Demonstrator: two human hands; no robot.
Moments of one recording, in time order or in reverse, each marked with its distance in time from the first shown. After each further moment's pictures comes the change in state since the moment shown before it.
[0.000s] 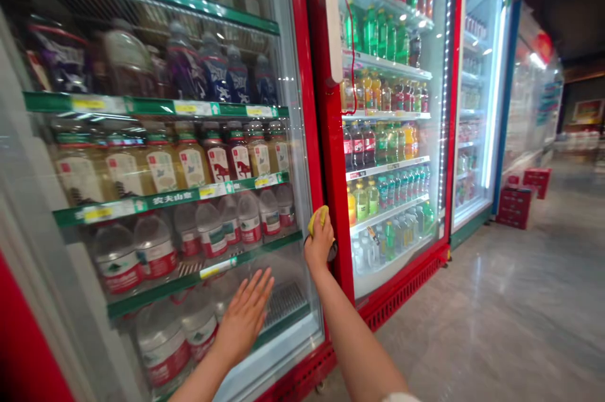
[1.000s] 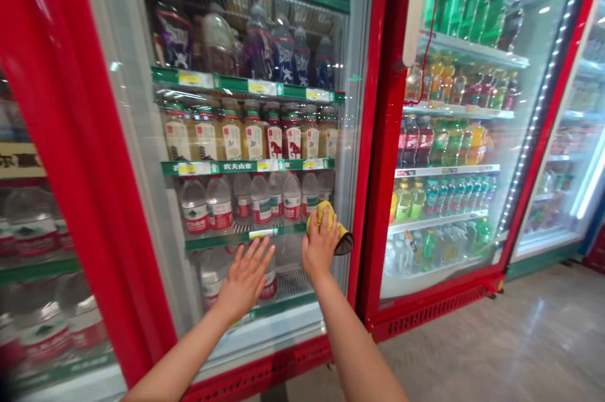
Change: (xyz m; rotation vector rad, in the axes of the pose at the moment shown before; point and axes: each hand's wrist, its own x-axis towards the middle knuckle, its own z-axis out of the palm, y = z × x) left_hand -0.036 -0.039 -0.062 0.091 -0.095 -0.196; right_hand -0.059 -0.079 -0.003 -0.080 -0.178 -0.296
